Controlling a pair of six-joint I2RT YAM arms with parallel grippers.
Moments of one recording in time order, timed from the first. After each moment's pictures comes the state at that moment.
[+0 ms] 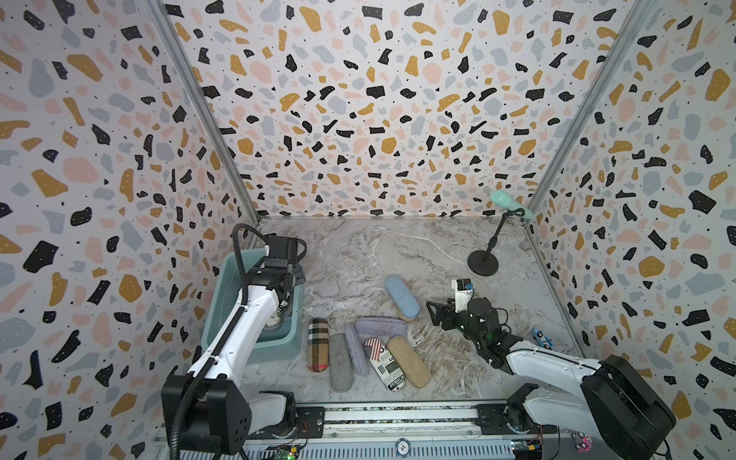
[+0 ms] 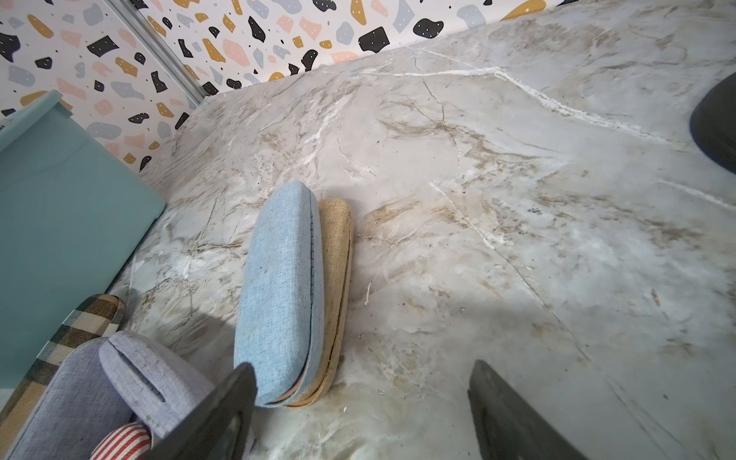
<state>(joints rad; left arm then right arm) -0.14 1.25 1.08 -0.70 -0.35 -0.35 0.59 1.18 0.32 0.45 0.02 0.41</state>
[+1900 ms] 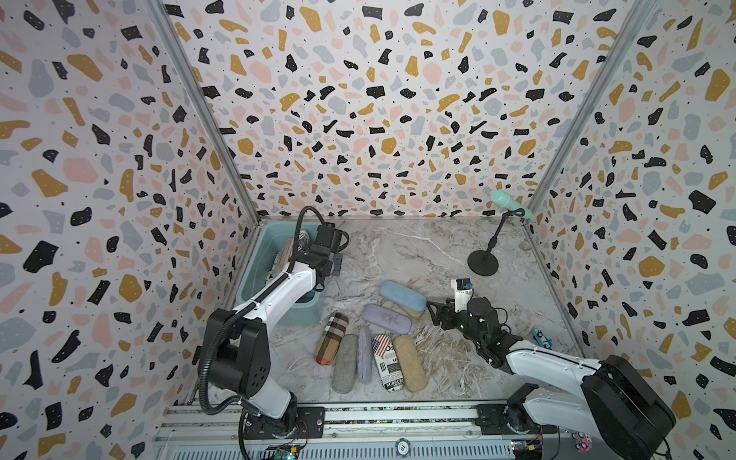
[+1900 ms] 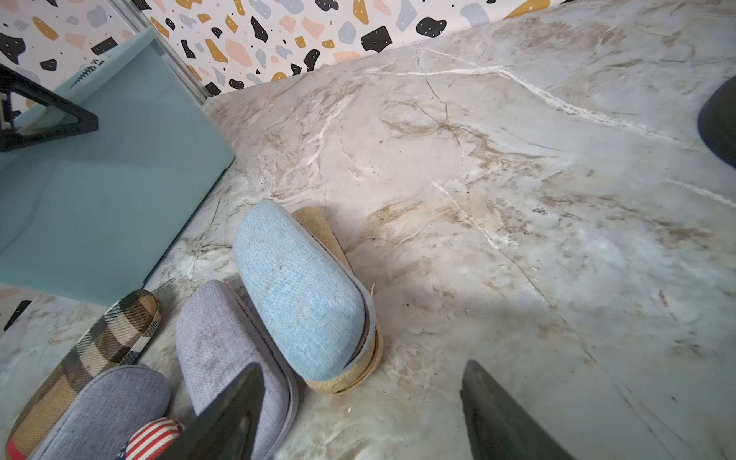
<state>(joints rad) -0.32 1.58 1.22 -0.52 -0.37 -0.08 0.60 1.18 0.32 0.44 0.01 0.42</state>
